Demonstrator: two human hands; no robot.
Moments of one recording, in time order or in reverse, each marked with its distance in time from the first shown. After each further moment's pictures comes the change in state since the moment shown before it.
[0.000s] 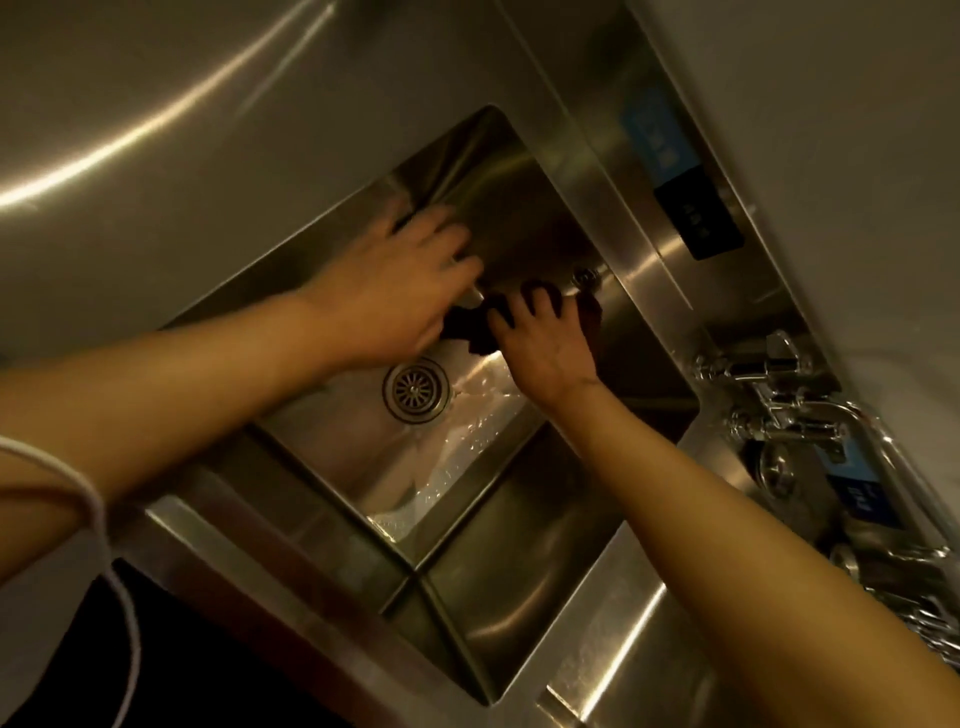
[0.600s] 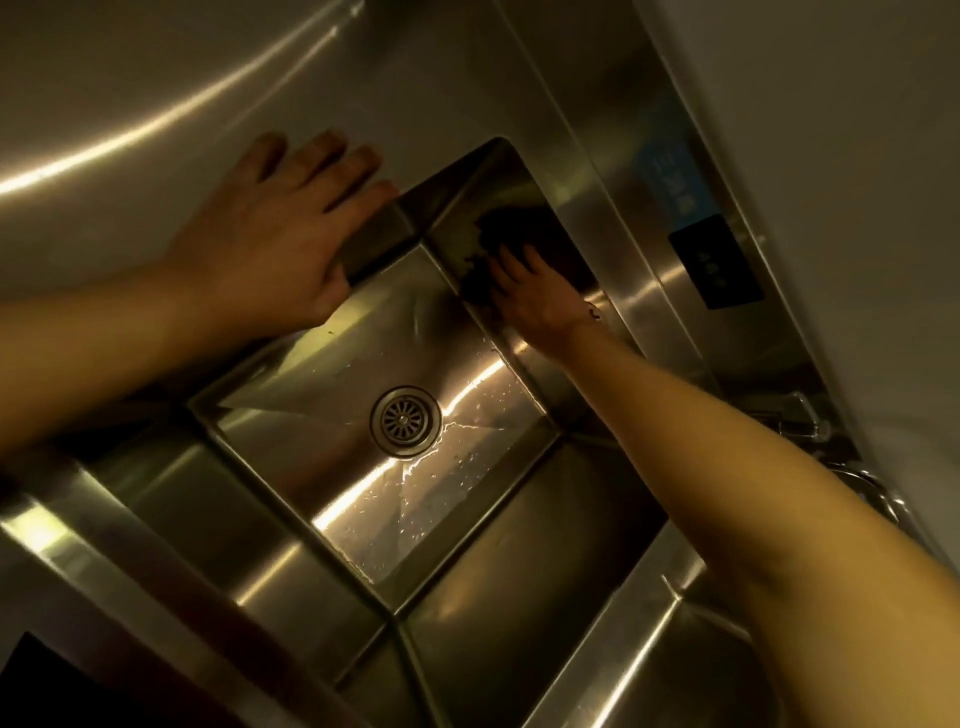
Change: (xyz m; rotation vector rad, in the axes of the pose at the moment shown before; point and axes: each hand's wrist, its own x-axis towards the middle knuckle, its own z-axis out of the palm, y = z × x) left_hand -0.008 -0.089 0.023 0.032 0.085 -0.202; right_hand 0.121 0.061 0.029 -0.479 0.053 -0.311
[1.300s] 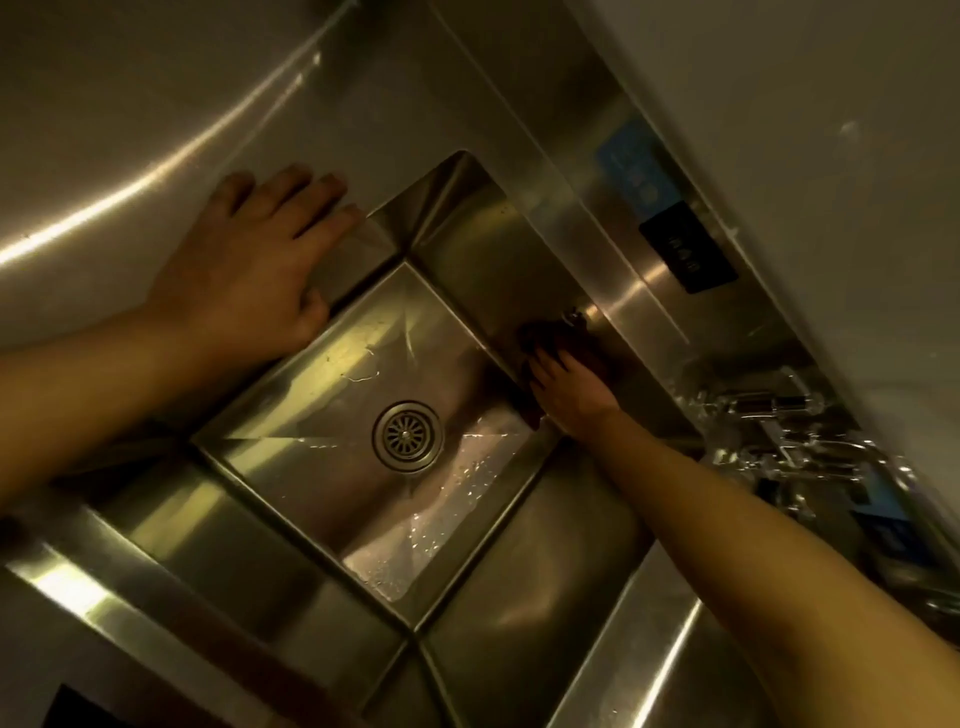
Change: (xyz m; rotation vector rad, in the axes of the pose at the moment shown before) left_hand -0.001 0.000 -0.007 -0.043 -0.019 -0.030; right_hand -0.074 -0.069 0.081 0.072 -0.262 -0.079
